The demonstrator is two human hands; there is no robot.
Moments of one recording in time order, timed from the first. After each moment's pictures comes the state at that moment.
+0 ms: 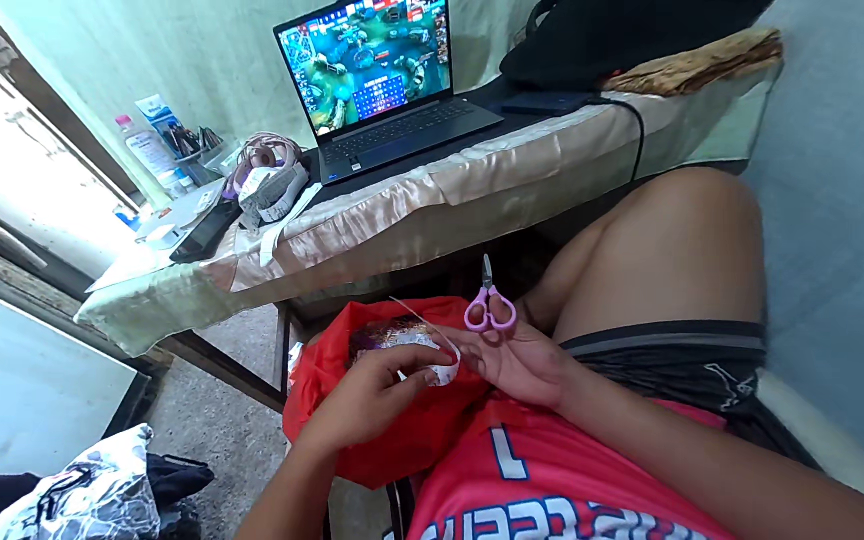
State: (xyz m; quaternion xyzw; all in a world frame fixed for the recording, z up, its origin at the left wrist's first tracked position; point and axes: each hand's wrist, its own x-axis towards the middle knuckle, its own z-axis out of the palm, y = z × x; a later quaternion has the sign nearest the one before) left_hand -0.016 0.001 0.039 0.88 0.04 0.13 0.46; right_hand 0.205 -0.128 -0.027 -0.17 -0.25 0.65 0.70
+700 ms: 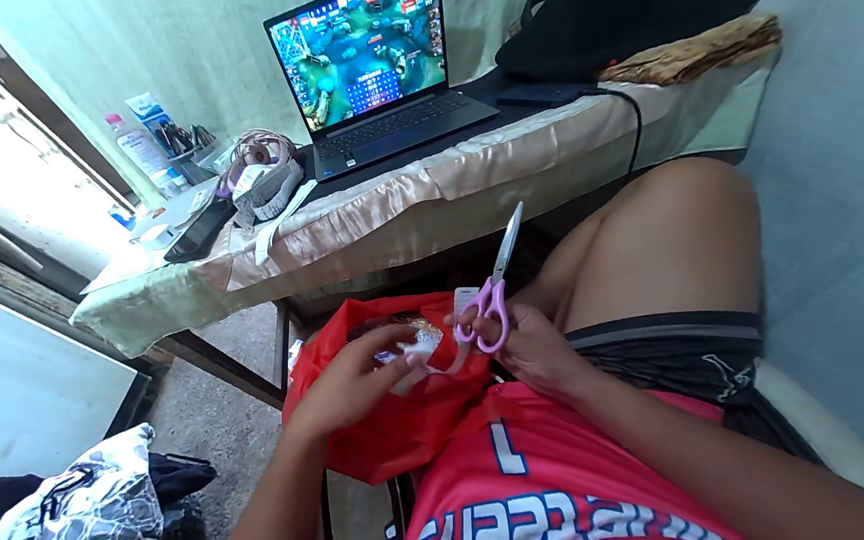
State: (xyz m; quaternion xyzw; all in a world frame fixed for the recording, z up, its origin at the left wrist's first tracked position) left_hand -0.021 0.019 0.040 0.88 0.12 0.12 0.44; right_hand 0.199 -0.131 -0.015 -0.38 -0.42 0.39 0.72
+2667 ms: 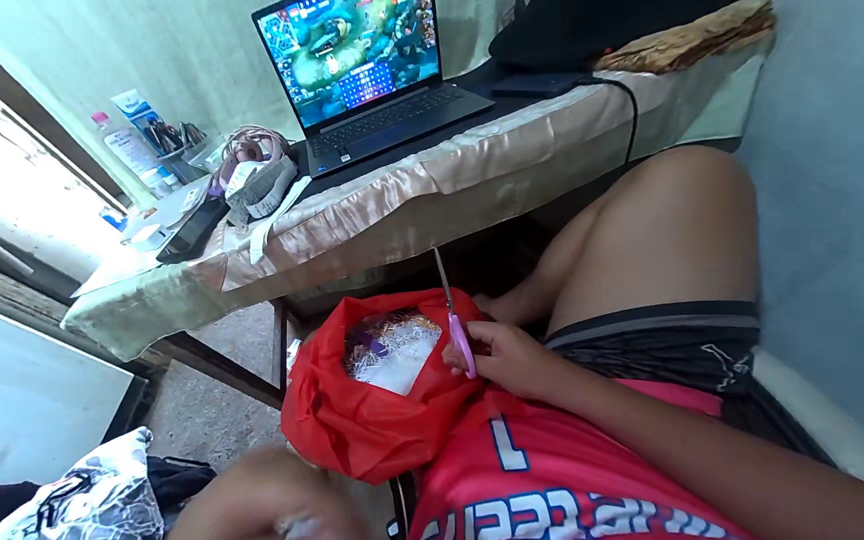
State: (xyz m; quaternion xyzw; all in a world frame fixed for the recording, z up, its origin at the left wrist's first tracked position) left_hand -0.138 -0.033 0.095 0.83 -0.09 0.17 0.52; right_hand 0.199 -0.133 -0.028 -0.61 -0.56 0.32 0.46
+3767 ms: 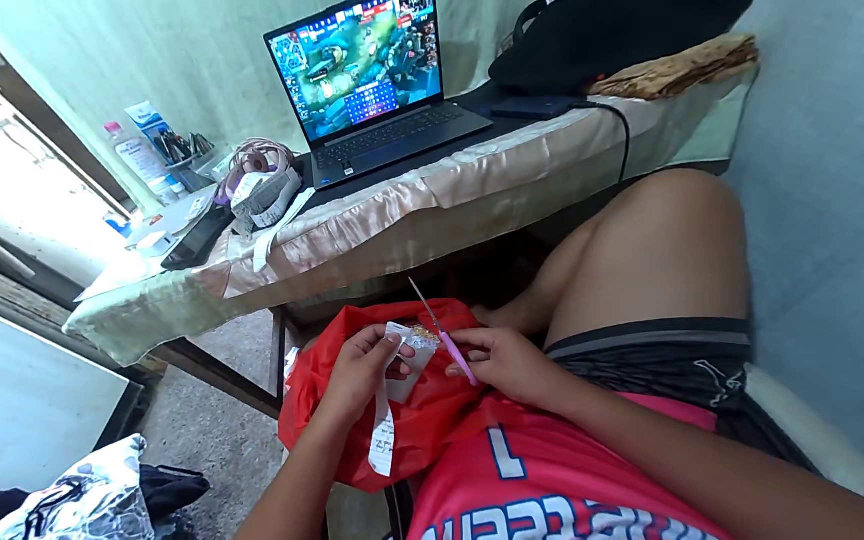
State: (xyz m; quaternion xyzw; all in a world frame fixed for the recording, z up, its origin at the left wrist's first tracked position) left_hand 0.001 0.023 0.003 0.65 0.22 0.23 0.69; right_hand 0.201 -0.131 -0.020 -0.63 -0.52 0.33 0.48
